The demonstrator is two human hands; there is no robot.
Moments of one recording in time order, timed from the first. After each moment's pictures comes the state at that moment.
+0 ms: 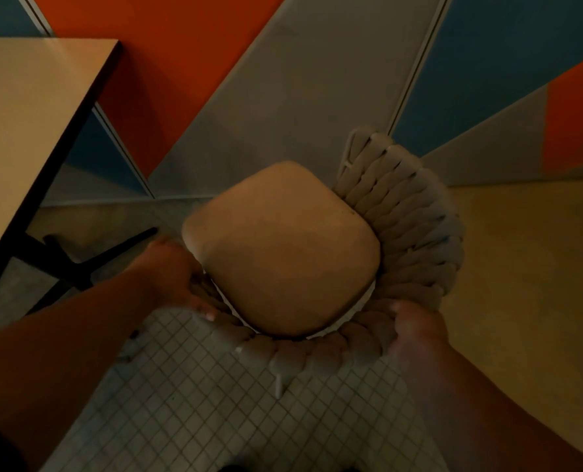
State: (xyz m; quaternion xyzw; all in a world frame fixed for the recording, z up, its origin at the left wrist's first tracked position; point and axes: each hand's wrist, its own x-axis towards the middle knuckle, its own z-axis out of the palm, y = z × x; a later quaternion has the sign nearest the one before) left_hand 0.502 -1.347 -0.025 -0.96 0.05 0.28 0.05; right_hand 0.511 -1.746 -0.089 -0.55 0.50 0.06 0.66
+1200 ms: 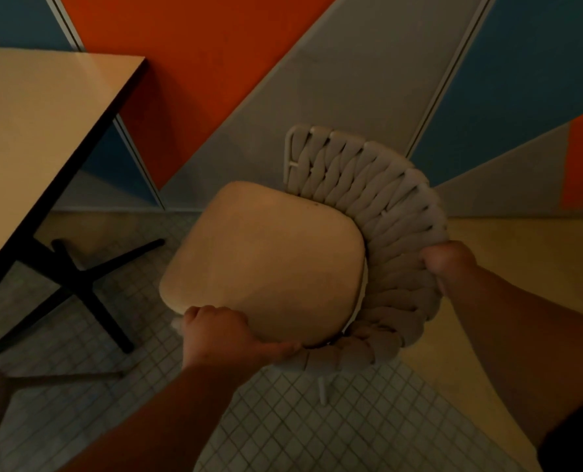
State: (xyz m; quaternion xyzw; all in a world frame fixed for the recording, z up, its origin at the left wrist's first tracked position) left_hand 0.459 -1.467 -0.040 -0.97 -0.19 0.12 -0.04; right_hand 0.691 -1.777 -0.046 -0.86 0.28 0.13 0.40
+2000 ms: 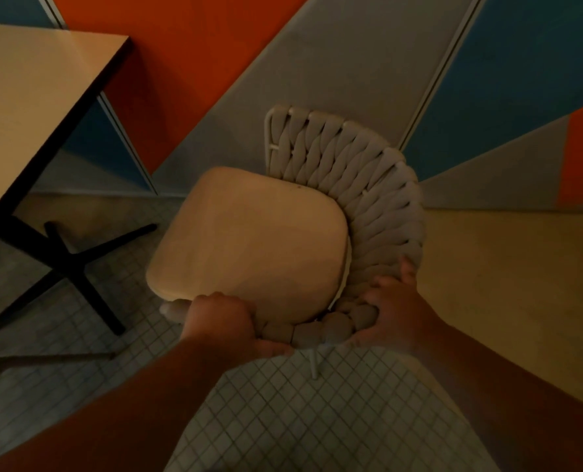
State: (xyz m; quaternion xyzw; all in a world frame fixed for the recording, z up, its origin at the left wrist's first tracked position) left_hand 0.483 -1.497 -0.031 -0.97 -0.05 0.22 0.02; right_hand 0.599 -1.783 -0.046 -0.93 -0.26 0.25 0.04
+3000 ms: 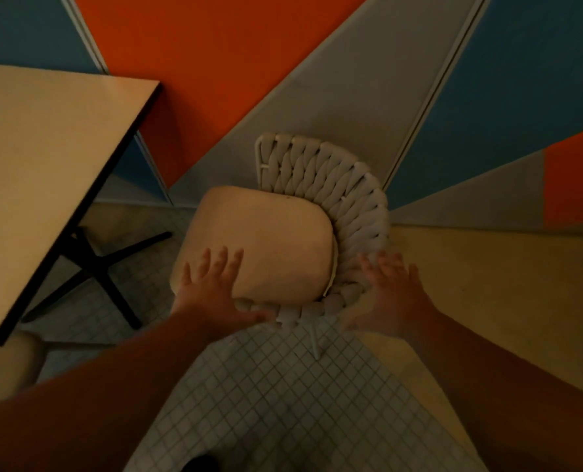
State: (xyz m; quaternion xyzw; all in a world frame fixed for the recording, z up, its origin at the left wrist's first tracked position) left_hand 0.476 -1.486 0.072 -0.96 -0.15 0.20 -0.10; right_hand 0.600 -1.791 0.083 -0.95 -0.21 0.24 -0.04
